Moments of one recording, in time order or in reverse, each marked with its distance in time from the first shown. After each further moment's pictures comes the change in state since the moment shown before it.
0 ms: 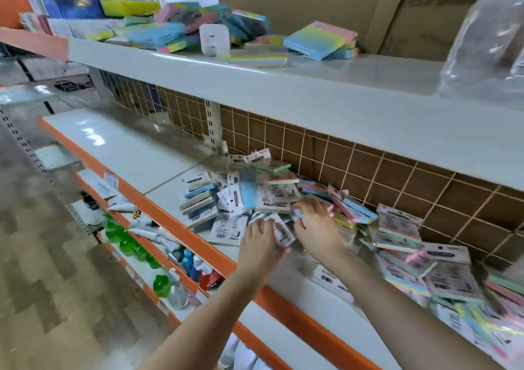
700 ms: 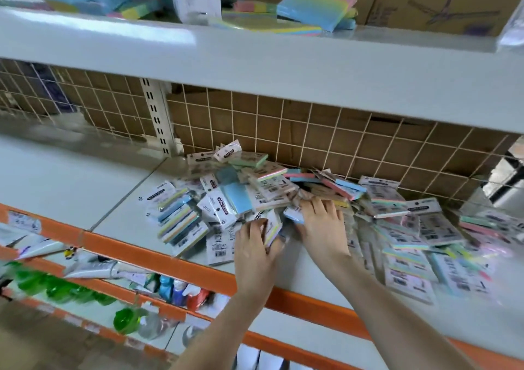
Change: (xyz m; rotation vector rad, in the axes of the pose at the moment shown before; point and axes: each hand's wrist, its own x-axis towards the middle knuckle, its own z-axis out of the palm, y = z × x) left_hand 0.015 -0.051 0.010 -0.557 0.096 0.128; right_hand -0.006 -0.029 0.034 -0.424 0.014 0.371
